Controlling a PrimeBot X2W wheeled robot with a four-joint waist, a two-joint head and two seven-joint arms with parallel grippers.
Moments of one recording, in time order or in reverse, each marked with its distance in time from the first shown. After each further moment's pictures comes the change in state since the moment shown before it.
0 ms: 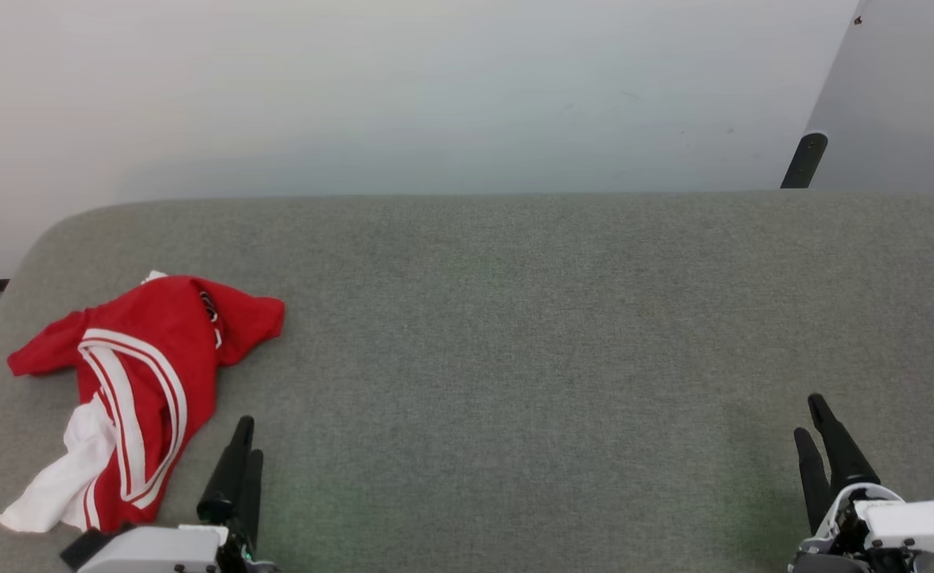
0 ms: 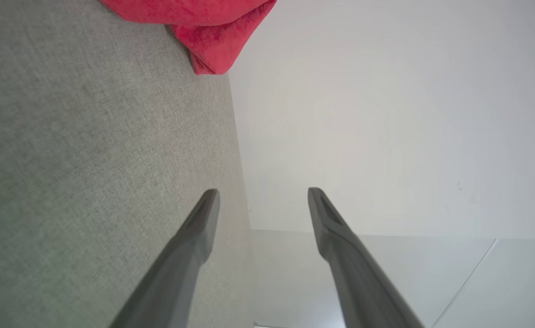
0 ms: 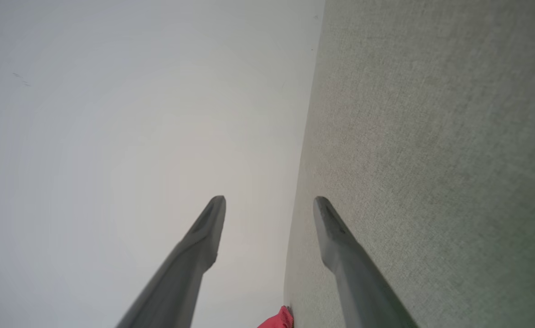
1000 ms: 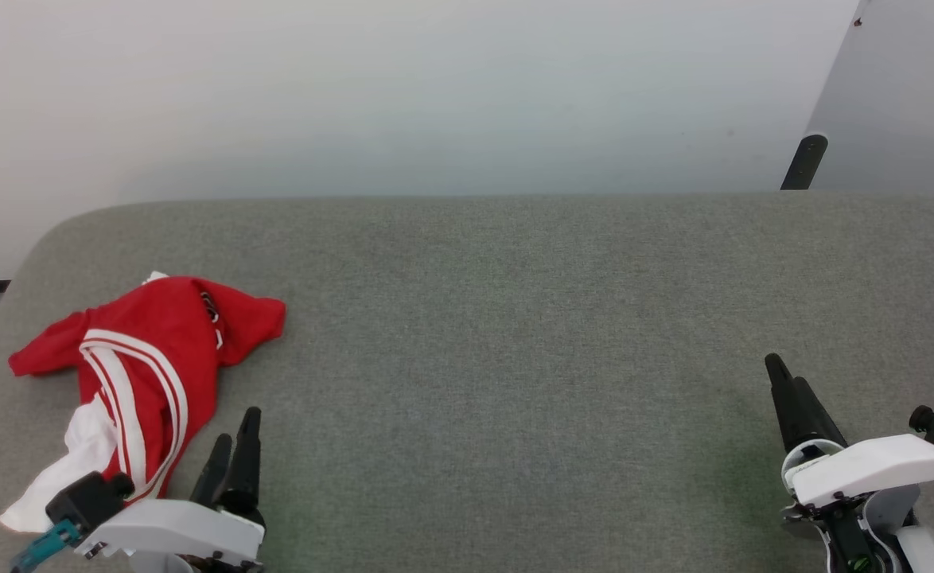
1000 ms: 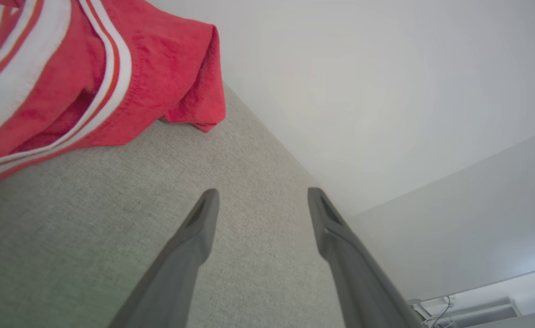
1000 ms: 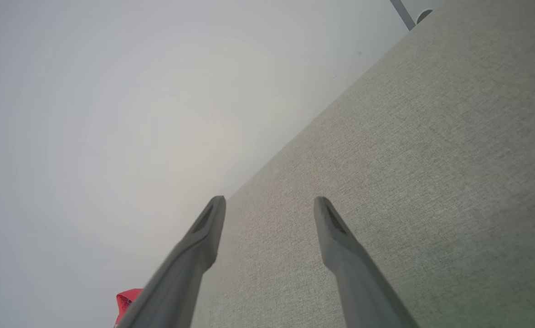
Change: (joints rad) left arm -0.032 0.113 -0.109 0.006 0.538 0.038 -0.136; right arm -0.143 -0.101 0.168 0.109 -0.543 0.000 -0.136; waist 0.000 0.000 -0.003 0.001
